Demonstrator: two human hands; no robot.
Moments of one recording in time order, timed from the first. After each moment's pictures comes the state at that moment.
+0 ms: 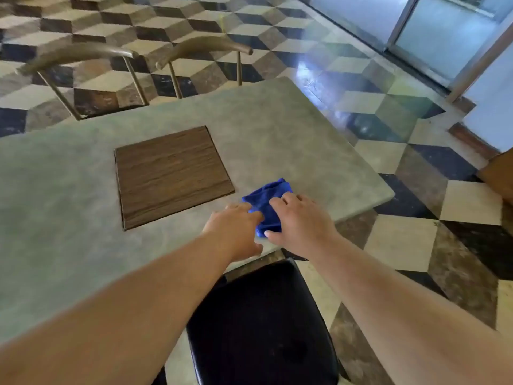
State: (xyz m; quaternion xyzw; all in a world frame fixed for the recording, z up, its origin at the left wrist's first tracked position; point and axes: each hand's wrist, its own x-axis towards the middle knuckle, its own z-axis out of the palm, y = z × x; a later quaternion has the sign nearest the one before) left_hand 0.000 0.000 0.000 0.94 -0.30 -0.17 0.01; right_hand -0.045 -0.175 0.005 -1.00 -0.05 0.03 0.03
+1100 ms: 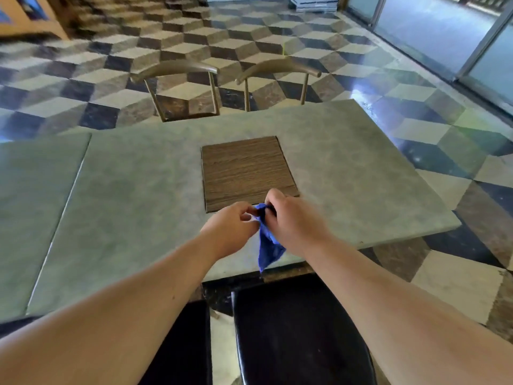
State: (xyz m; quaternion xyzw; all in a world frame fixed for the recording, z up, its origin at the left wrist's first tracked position) left_hand -0.048 0.169 0.061 0.91 0.02 -0.18 0.38; right_hand -0.052 -0.007 0.068 -0.95 -0.15 -0.04 0.26
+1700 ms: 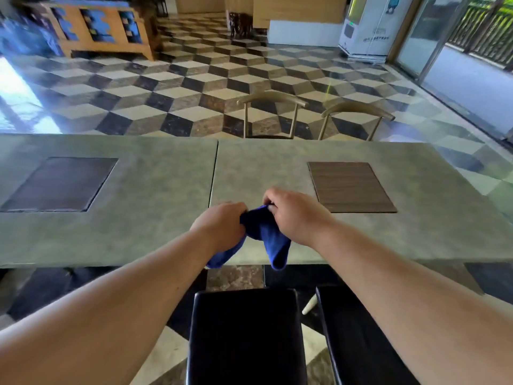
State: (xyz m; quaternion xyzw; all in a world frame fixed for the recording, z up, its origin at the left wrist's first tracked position) left_hand -0.198 0.566 0.150 0.98 -0.02 -0.09 0.19; right_hand -0.173 0.363 0.179 -0.94 -0.27 0.03 0.22
